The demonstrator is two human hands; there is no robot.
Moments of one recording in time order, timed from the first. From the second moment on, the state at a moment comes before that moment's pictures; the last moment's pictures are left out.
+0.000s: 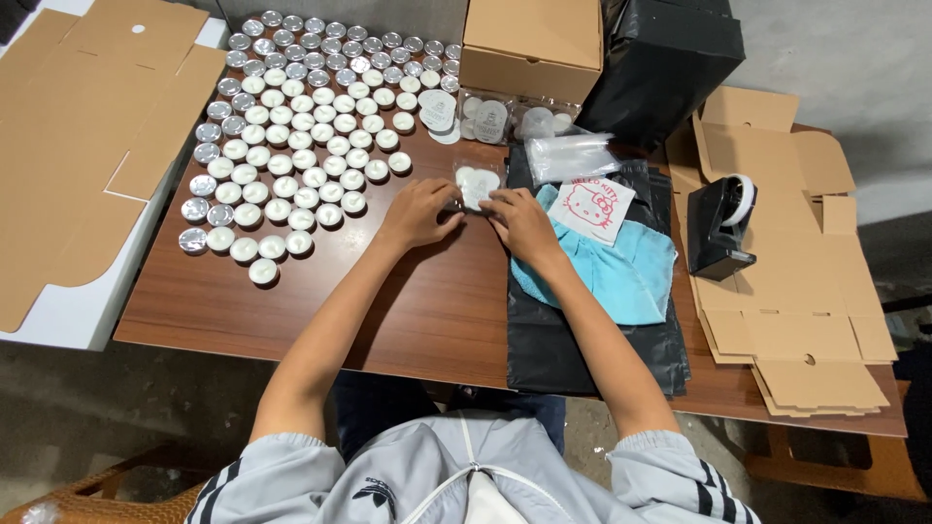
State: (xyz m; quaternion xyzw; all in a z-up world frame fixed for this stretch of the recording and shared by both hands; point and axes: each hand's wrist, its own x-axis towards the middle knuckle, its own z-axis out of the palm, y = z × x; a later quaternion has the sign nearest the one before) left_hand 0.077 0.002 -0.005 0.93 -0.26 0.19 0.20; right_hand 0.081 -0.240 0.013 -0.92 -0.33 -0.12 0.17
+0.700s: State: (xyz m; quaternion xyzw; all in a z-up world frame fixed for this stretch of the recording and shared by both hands) left_hand 0.087 0.060 -0.019 0.96 -0.15 0.23 0.02; right_hand 0.052 -0.331 0.010 -0.93 -0.19 -0.17 0.25
